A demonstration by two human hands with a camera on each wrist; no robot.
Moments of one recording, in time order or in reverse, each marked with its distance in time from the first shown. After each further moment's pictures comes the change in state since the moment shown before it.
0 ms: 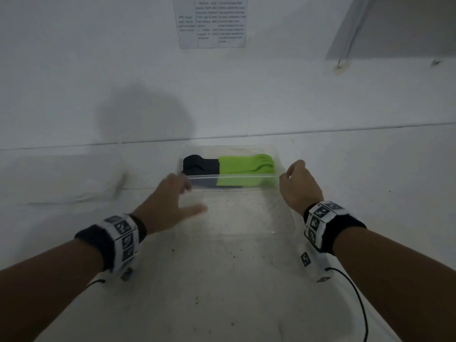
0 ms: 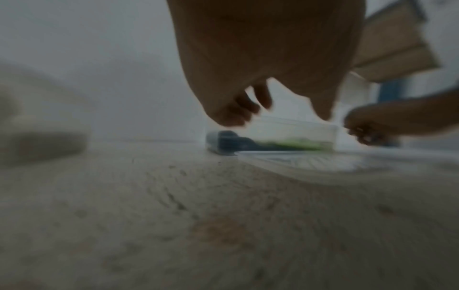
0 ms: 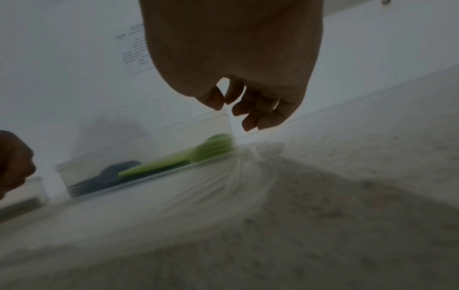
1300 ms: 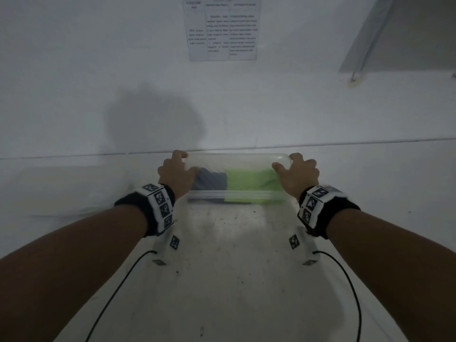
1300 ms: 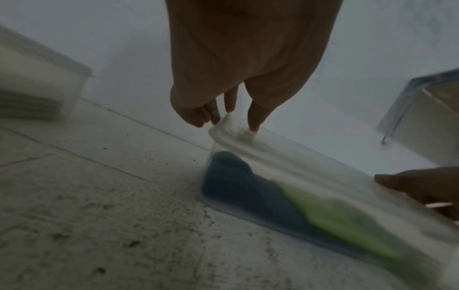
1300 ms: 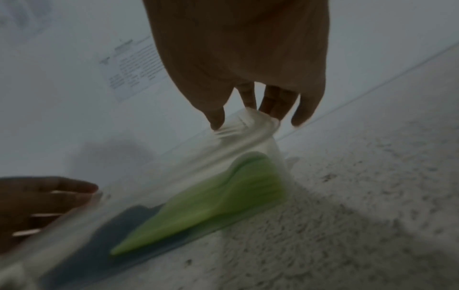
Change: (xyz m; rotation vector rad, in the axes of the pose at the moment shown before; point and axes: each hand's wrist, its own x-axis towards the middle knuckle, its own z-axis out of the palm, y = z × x) left_hand 0.101 -0.002 -0.017 -0.236 0.256 -0.494; right_hand 0.060 -0.045 0.009 -0.065 -0.062 0.121
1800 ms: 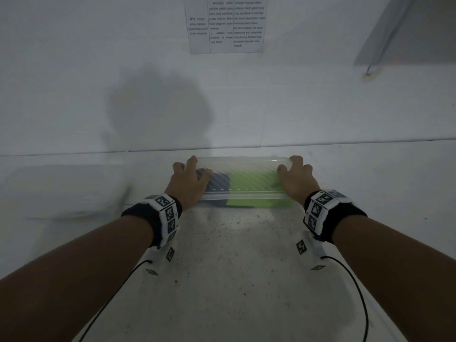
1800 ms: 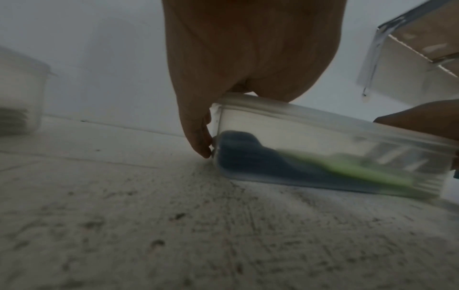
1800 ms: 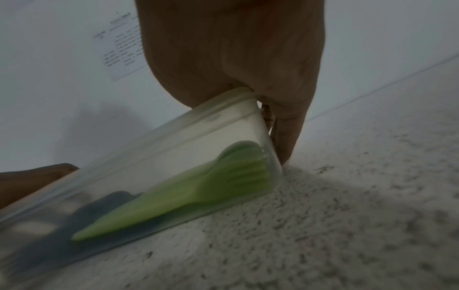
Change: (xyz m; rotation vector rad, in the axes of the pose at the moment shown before) left_hand 0.005 -0.009 0.026 0.134 -0.189 0.039; right_hand 0.020 0.005 0.021 0.145 -0.132 0.015
